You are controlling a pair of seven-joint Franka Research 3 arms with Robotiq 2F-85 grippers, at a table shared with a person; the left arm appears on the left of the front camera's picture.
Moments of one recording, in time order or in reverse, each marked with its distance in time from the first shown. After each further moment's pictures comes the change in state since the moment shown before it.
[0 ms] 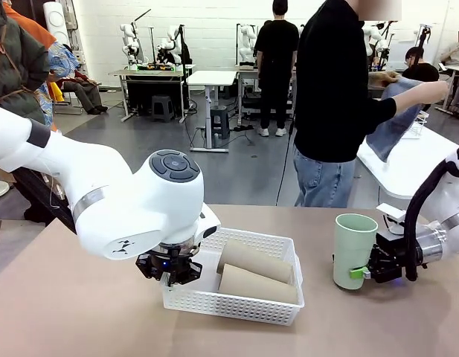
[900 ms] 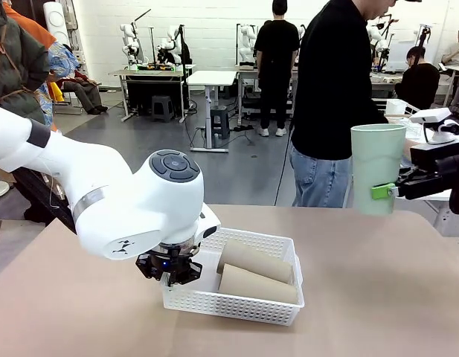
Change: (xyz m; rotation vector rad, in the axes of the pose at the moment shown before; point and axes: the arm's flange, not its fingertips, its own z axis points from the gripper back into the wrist) left arm 0.000 0.000 0.000 0.000 0.000 0.000; right arm 0.214 0.111 0.013 -0.156 0.055 -0.104
